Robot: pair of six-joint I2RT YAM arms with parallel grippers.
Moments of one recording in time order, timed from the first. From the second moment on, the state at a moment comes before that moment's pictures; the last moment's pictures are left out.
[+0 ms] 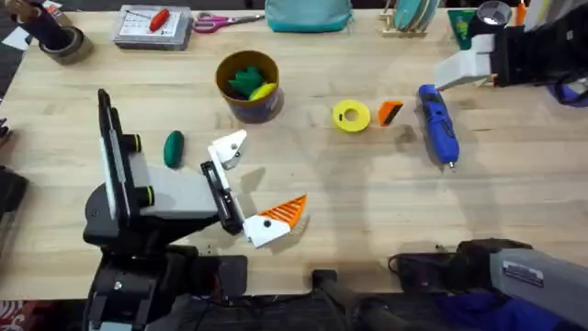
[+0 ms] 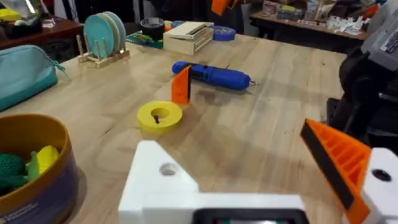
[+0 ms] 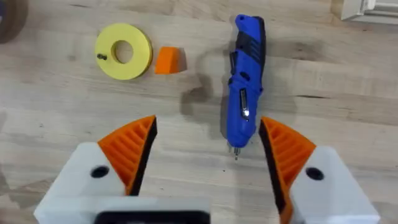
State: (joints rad) left arm -0.08 0.01 0.01 -0.11 1.05 0.02; right arm 0.00 1.27 1.35 -1.25 -0.05 -0.03
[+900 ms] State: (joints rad) left arm -0.08 0.01 0.01 -0.11 1.05 0.02; right arm 0.00 1.27 1.35 -1.23 -0.05 -0.03
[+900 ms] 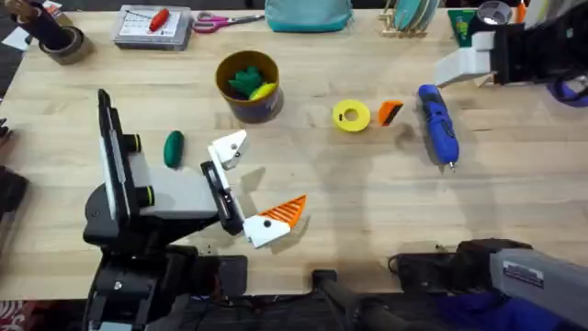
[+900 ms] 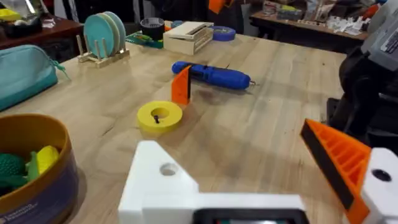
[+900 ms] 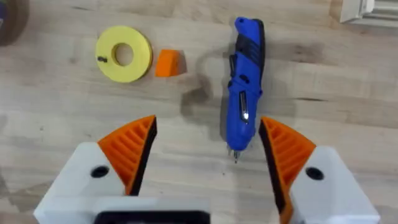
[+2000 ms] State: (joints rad) left arm -0.08 0.01 0.01 -0.11 1.05 0.02; right arm 0.27 1.44 1.55 -1.43 -0.06 0.23
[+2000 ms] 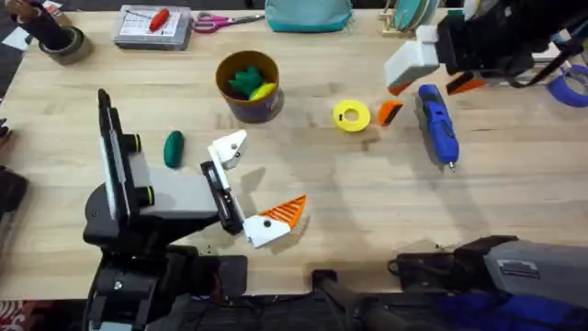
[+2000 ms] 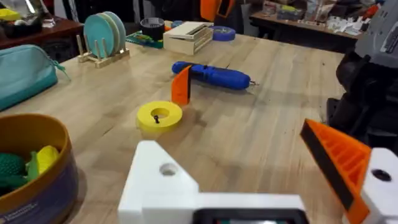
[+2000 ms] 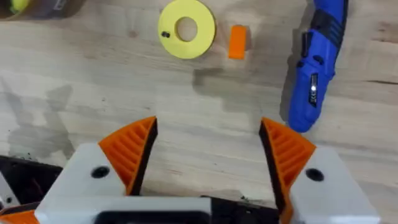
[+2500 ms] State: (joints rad) left arm -0.08 0.01 0.01 -0.11 1.05 0.02; right arm 0.26 1.47 1.33 -1.30 0.00 0.24
